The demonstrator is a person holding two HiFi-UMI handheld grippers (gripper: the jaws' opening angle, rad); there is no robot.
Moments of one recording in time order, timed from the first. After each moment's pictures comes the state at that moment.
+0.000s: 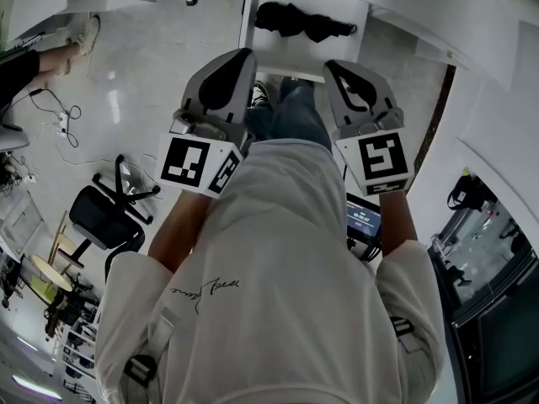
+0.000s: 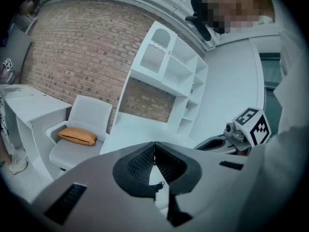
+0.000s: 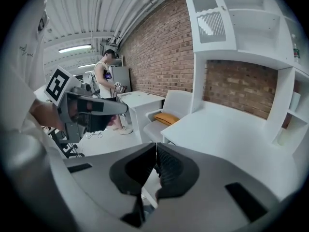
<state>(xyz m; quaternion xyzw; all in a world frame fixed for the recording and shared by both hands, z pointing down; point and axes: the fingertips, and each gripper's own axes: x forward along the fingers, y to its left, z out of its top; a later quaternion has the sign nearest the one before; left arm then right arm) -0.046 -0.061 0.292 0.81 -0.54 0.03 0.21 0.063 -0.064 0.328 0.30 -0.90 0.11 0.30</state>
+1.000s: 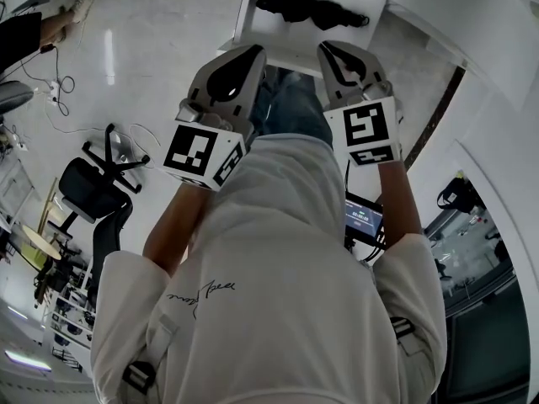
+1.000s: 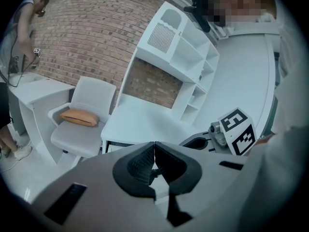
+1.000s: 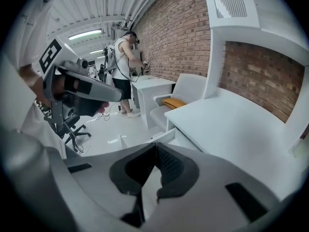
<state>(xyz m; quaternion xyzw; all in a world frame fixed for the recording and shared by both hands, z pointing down) -0.028 -0.069 0.354 0.79 -0.54 0.08 0.28 0.056 -0.091 0.415 0.22 -0.90 0.09 0.38</state>
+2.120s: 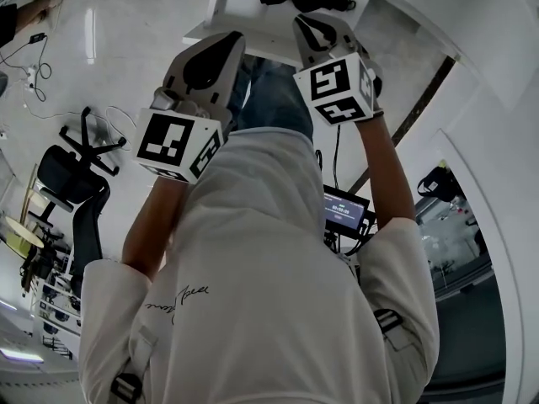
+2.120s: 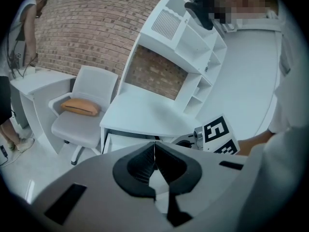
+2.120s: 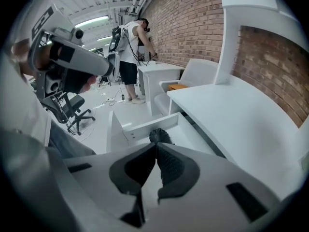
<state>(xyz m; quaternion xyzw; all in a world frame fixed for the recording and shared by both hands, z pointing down) -0.012 -0.077 0.393 0.77 -0.54 0.12 0.32 0.062 -0.110 0.498 0.16 -0.88 0.07 0.44</state>
